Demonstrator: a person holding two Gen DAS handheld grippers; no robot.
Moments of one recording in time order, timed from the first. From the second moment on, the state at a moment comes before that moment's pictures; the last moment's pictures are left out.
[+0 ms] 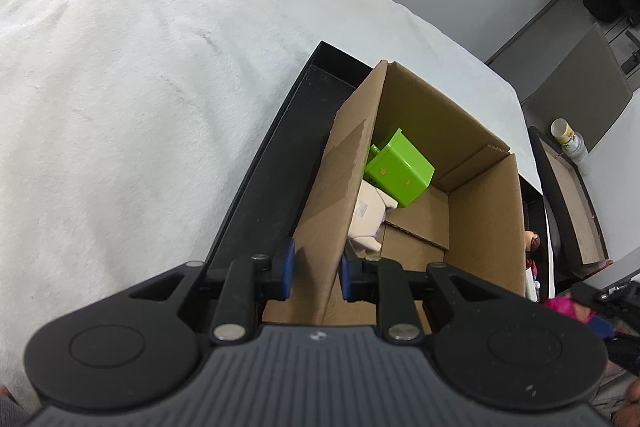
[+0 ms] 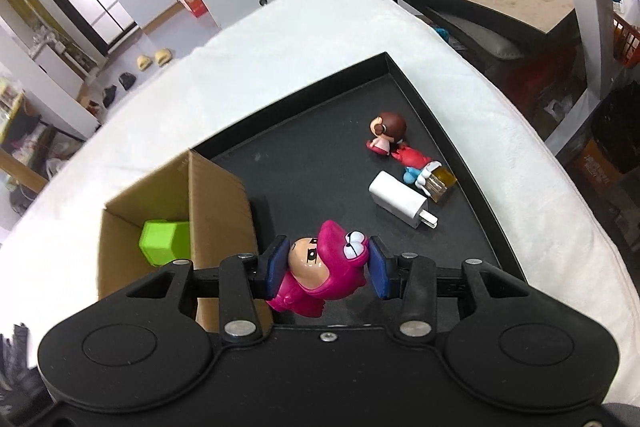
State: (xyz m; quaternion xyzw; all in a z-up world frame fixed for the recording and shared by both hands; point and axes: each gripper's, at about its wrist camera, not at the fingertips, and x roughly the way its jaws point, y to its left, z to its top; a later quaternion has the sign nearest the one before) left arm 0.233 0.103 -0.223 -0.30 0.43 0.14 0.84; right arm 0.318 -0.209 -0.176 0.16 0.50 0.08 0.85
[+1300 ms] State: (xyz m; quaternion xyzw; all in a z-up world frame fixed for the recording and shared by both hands) left arm 0.233 0.104 -0.225 -0.31 0.43 0.13 0.84; right arm 0.310 -0.125 -0.147 0.11 0.47 0.18 0.85
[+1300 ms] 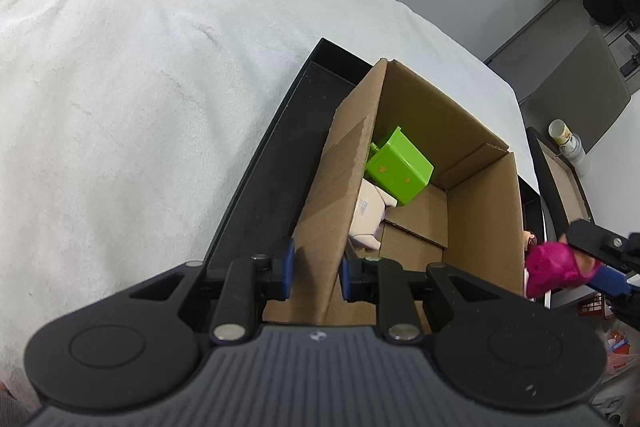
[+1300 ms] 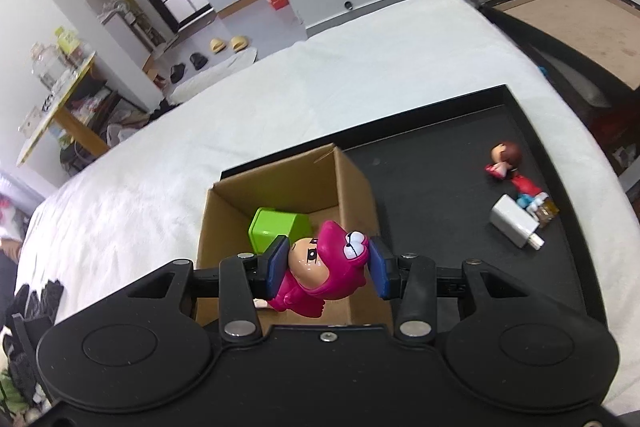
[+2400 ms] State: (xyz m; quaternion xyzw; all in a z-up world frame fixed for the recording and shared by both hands) left arm 0.233 0.120 -0.228 -0.34 0.43 0.10 0.83; right arm 0.320 -0.057 -0.150 -0.02 0.45 0.15 0.88
